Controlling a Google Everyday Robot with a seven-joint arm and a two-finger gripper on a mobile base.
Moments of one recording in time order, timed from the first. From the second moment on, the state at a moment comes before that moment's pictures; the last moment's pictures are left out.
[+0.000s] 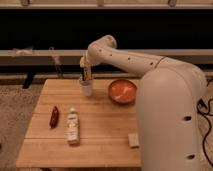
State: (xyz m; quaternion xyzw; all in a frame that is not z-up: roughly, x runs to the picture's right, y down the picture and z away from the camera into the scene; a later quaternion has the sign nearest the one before) arm -0.112 -0.142 0.853 -0.16 -0.12 0.64 0.74
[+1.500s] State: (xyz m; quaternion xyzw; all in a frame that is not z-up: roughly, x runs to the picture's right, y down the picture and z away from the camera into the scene) arm -0.107 -0.144 0.851 -0.14 -0.16 0.63 0.75
